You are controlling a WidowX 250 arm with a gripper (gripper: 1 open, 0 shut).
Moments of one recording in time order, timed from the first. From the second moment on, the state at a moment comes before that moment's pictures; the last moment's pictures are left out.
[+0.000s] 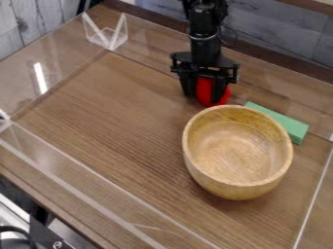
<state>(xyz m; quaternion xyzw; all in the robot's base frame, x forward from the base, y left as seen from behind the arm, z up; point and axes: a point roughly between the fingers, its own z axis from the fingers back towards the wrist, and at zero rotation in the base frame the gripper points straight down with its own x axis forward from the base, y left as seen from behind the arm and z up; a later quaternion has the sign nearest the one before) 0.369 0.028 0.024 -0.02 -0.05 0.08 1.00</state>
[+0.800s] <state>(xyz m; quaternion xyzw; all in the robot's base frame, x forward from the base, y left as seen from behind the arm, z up) 0.353 0.086 0.089 -0.07 -0.09 0.15 0.98</state>
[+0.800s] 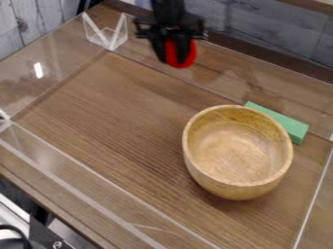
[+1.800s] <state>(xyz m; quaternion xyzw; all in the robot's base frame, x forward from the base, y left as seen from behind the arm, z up) 0.357 0.184 0.065 -0.03 -0.09 0.16 0.98</state>
